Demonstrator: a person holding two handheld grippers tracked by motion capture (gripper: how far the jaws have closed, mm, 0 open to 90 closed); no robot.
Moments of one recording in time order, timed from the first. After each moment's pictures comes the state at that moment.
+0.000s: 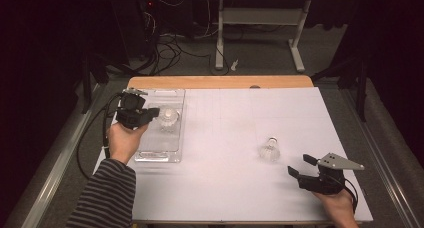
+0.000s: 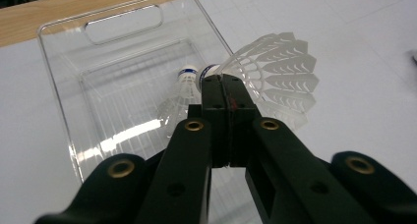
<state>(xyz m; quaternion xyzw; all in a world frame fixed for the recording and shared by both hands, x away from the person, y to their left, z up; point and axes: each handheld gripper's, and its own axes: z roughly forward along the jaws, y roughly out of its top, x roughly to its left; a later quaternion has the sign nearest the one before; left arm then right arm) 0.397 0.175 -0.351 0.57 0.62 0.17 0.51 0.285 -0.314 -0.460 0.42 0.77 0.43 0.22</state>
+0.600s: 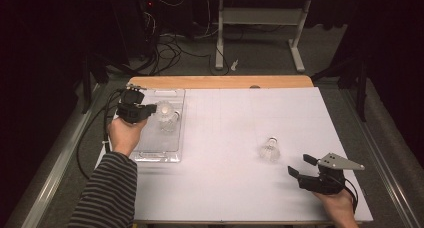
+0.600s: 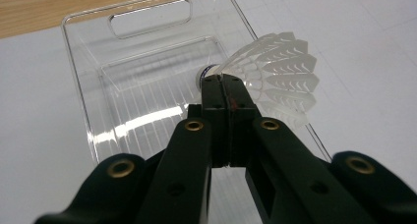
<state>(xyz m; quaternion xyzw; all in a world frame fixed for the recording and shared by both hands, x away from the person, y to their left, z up) 0.424 0.182 -0.361 0.55 0.65 0.18 0.49 0.285 -0.314 -0.460 0.42 0.77 0.43 0.21</state>
